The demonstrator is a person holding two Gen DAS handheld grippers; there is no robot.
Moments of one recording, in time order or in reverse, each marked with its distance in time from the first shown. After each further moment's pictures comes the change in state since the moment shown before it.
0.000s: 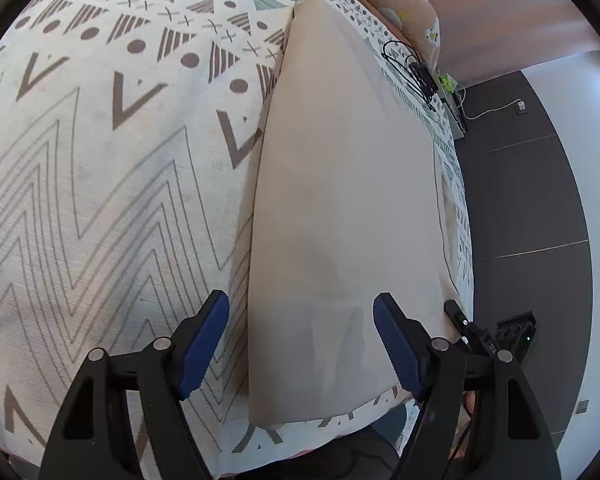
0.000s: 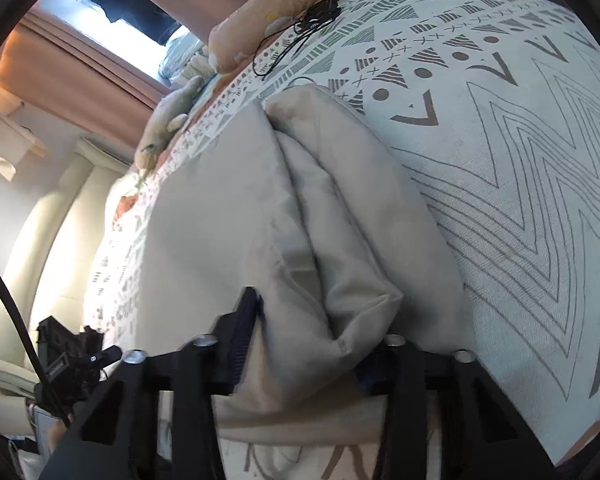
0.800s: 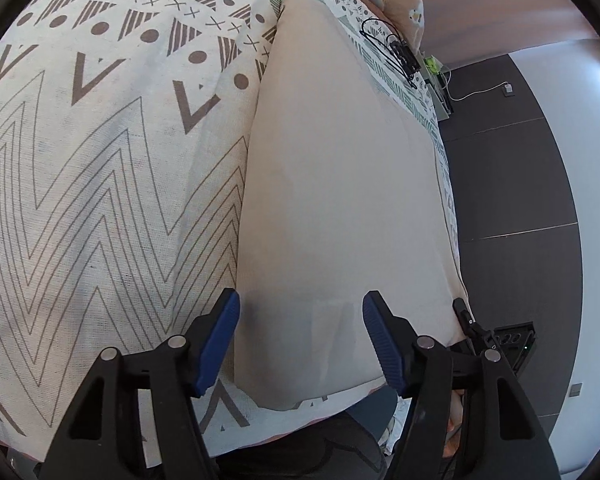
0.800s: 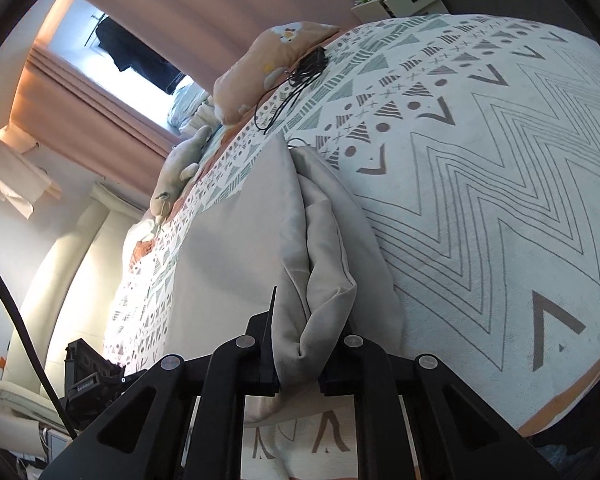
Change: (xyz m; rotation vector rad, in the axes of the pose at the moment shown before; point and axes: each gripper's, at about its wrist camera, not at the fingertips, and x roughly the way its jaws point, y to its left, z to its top) left arm 0.008 -0.023 -0.006 0.032 0.061 -0.043; right arm -0.076 -0.030 -0.038 0.075 -0.166 0.068
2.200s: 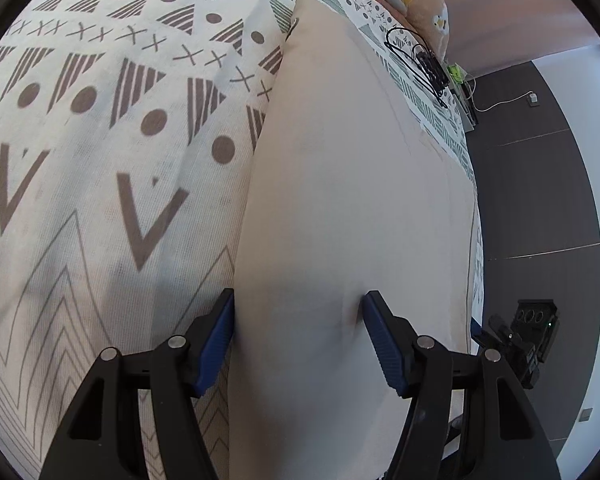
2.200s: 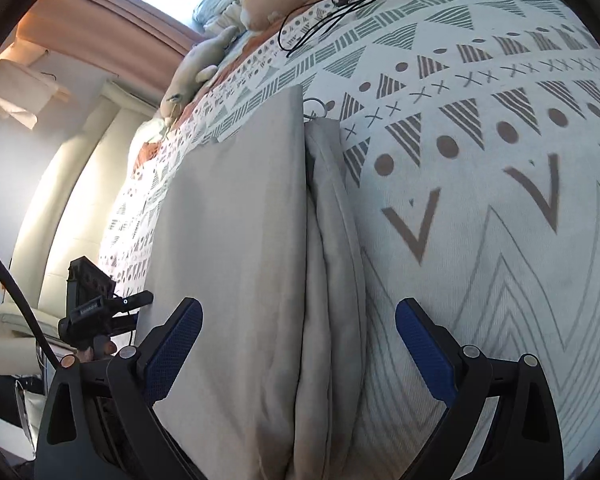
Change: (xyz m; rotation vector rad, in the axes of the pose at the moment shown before) left arm 0.057 -0.013 0.088 -0.016 -0.022 0.082; right arm 0.118 0.007 0.119 -0.213 0.408 0.048
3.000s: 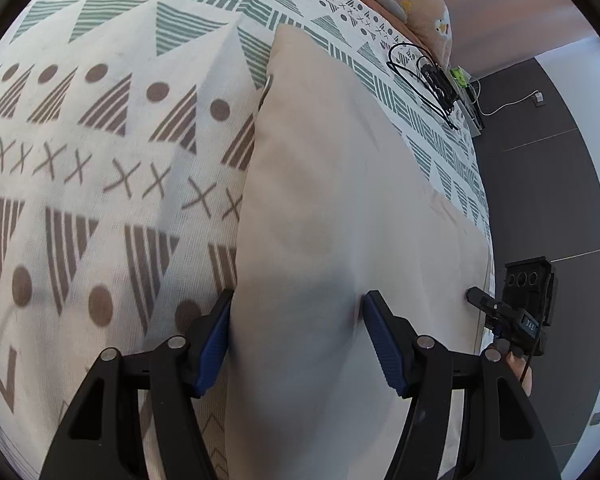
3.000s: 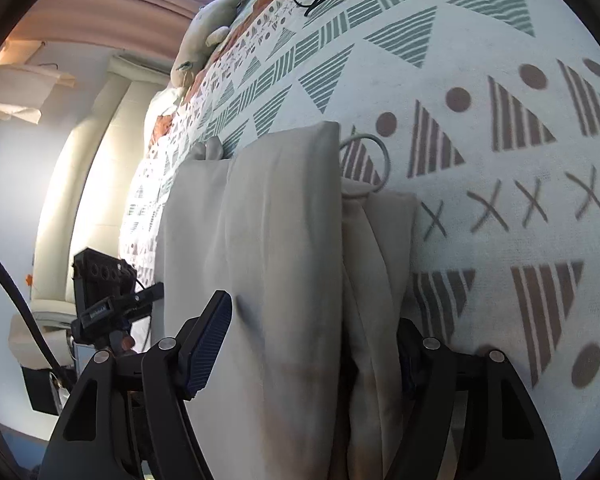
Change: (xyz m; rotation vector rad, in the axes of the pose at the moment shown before) left arm 0.030 -0.020 0.089 0.058 -0.021 0.039; right arm 0.144 -0.006 0.124 0.004 0.190 0.121
